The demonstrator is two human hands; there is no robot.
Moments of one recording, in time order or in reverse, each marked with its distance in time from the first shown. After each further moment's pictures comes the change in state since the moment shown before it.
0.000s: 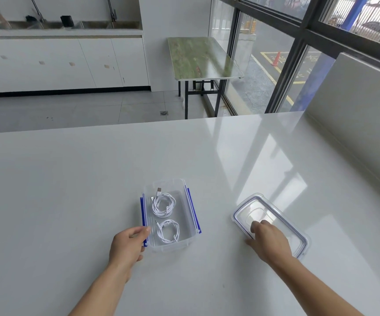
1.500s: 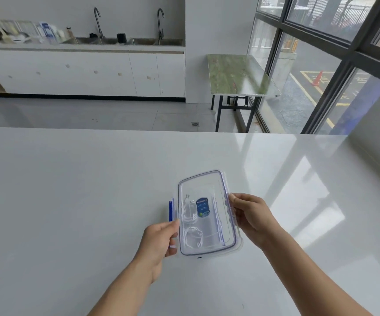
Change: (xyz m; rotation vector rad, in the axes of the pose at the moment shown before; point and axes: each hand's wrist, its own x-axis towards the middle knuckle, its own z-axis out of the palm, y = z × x) left_hand -0.055 0.054 -0.005 -0.257 -0.104 -0.014; right_hand 0.006 -0.132 -0.100 1.616 -0.367 -0.108
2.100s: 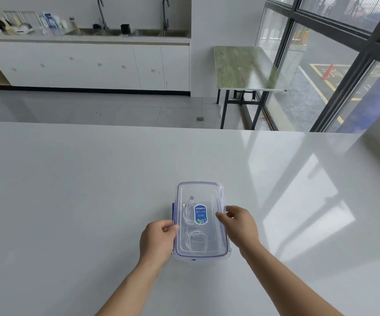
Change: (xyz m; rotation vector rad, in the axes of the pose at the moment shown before) left_hand 0.045 -0.016 -0.004 0.415 0.242 0.157; right_hand 0.040 0.054 0.019 -0.840 0.266 -0.094
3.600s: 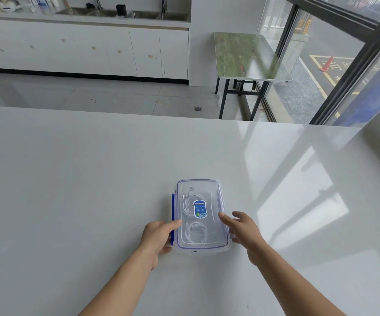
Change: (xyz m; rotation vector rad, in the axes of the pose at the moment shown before) left_hand 0.022 -0.028 0.006 -0.264 -0.276 -0.373; right_hand 0.005 0.052 0.006 0.289 -0.174 0.315
